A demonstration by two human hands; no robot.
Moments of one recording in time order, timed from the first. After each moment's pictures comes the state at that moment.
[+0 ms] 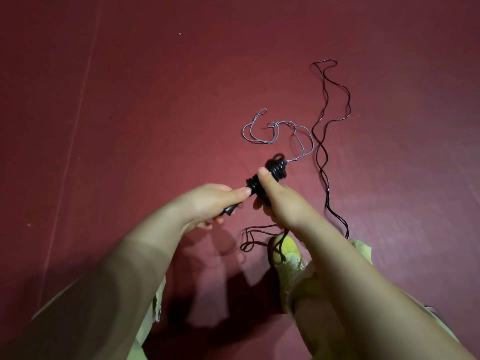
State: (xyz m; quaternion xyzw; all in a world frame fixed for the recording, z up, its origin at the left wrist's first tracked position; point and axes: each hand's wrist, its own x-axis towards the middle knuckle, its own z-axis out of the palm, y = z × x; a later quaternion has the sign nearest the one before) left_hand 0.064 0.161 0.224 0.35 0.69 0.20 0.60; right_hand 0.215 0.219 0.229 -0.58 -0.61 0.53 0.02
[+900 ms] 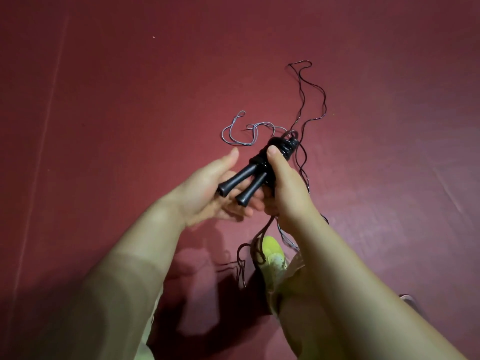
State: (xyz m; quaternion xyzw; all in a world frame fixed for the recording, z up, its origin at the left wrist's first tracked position) left_hand 0.094 0.193 0.253 0.28 0.50 0.34 0.75; right_hand 0.234 0.235 0.252 -0.56 -0.47 0.64 0.25
